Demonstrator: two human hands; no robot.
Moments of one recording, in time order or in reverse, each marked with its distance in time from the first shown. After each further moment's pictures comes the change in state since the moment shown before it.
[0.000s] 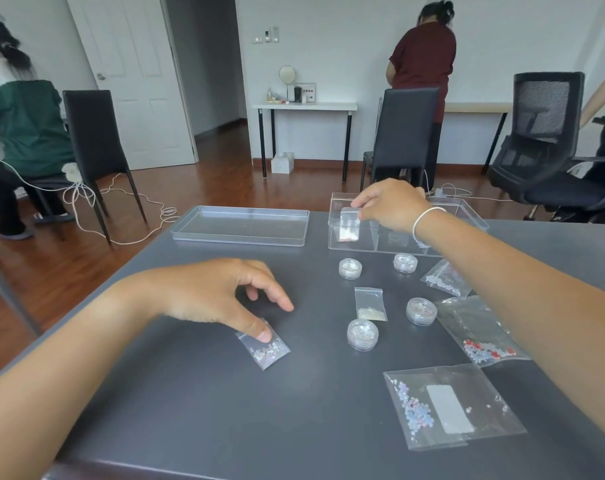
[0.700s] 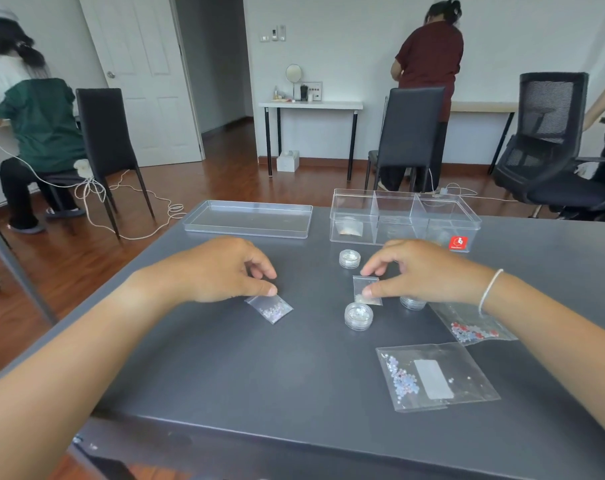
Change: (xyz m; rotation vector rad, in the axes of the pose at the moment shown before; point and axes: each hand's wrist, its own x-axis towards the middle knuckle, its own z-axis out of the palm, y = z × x) left_hand -0.004 0.005 0.005 0.112 0.309 -0.172; right_hand -0.108 0.008 -0.009 -0.010 -0.341 -0.191
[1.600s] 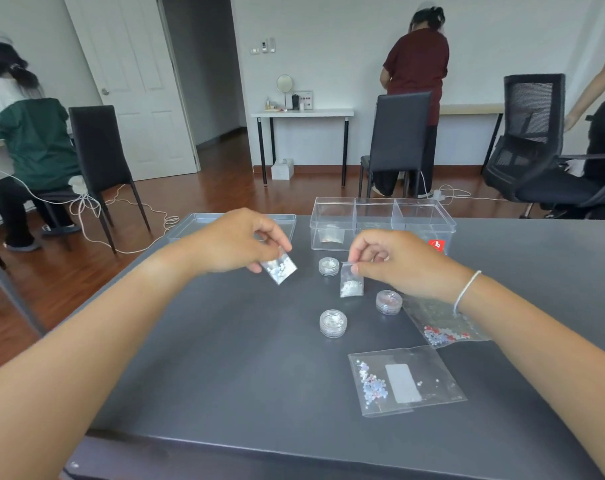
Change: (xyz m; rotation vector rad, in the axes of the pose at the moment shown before) left_hand 0.034 0.042 -0.012 -0.258 0.106 0.012; right_hand -0.005 0.002 -0.009 0.271 0.166 -0.076
